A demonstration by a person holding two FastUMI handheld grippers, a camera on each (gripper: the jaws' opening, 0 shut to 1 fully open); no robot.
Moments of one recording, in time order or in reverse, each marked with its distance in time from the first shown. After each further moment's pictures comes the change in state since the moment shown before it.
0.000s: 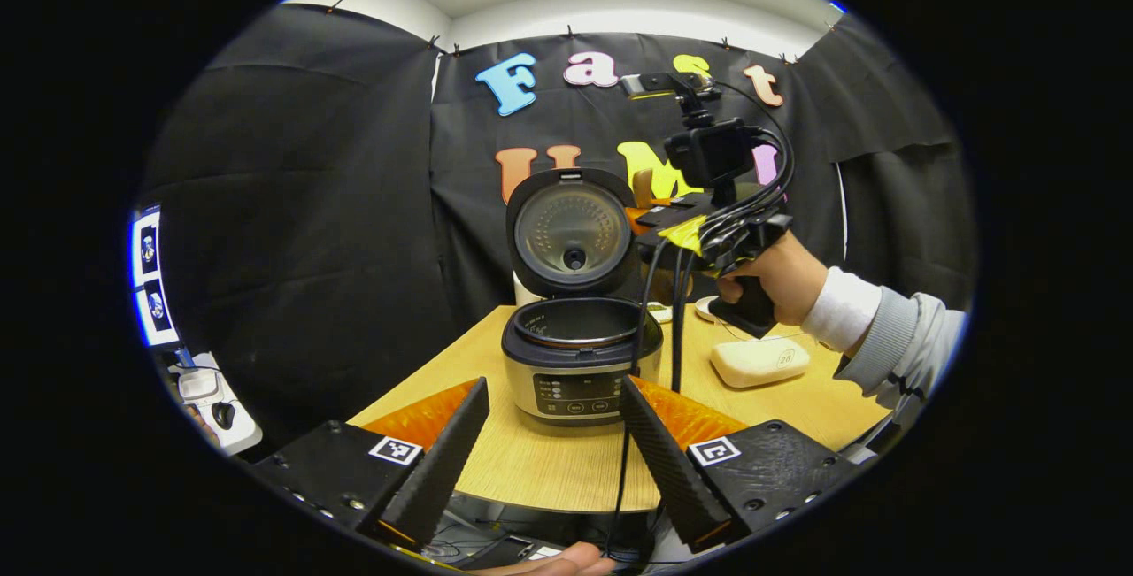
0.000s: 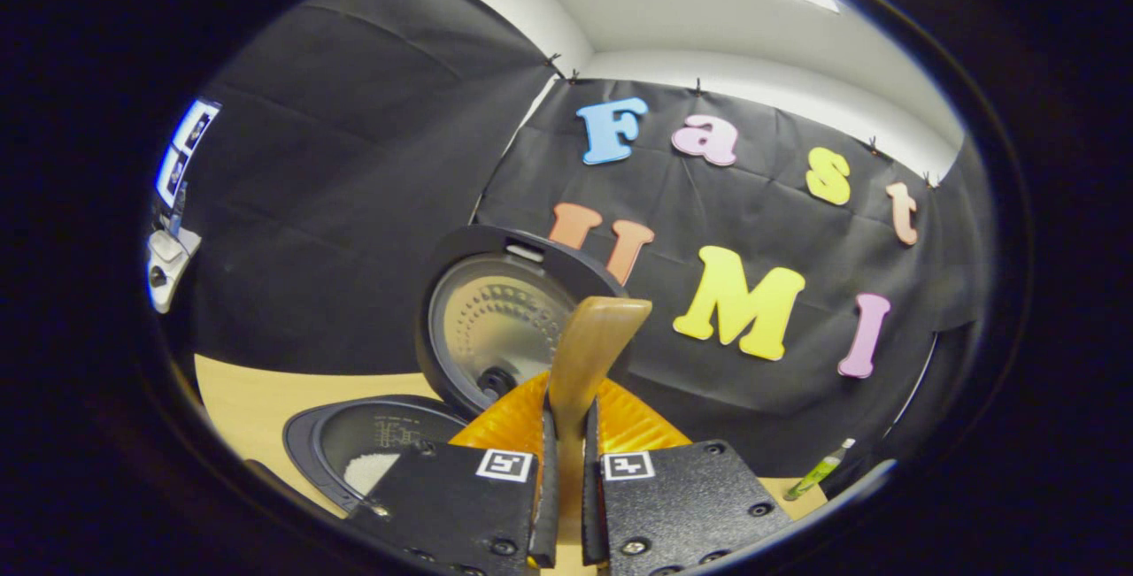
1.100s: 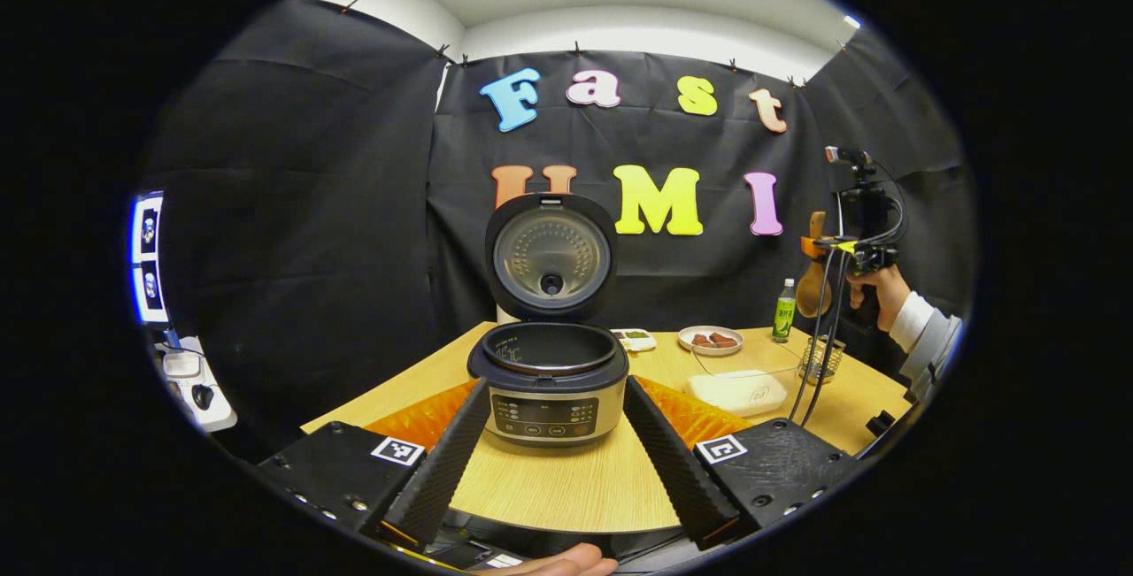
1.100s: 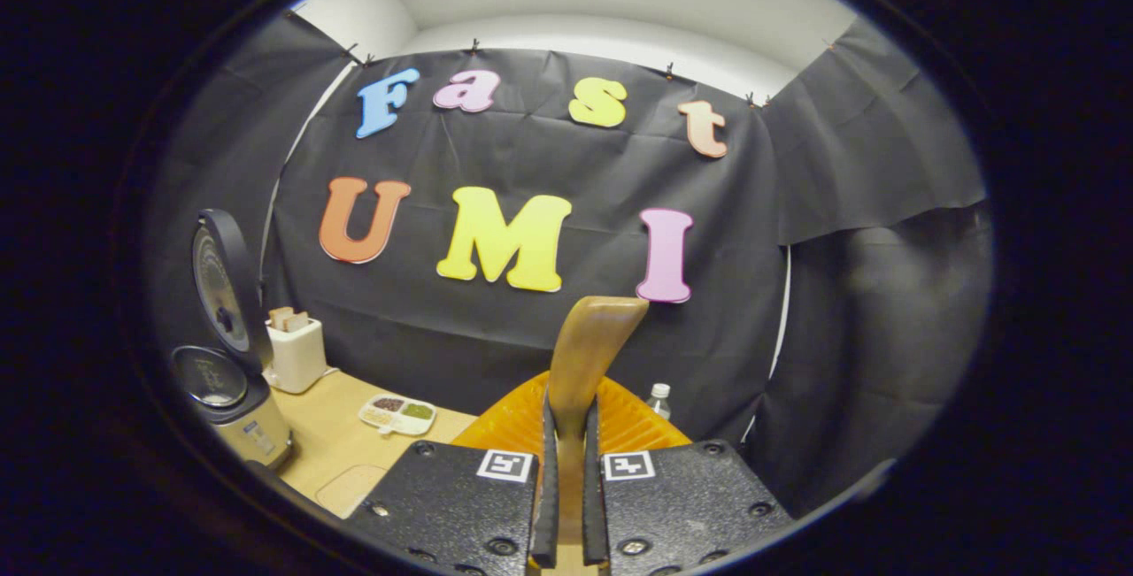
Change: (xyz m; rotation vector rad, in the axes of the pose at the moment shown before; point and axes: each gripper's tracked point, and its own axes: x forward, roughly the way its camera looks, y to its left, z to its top) left arm 0.003 -0.038 0.030 -0.086 -0.083 -0.007; right arm -0.108 -0.356 -0.107 0.194 0.126 -0.479
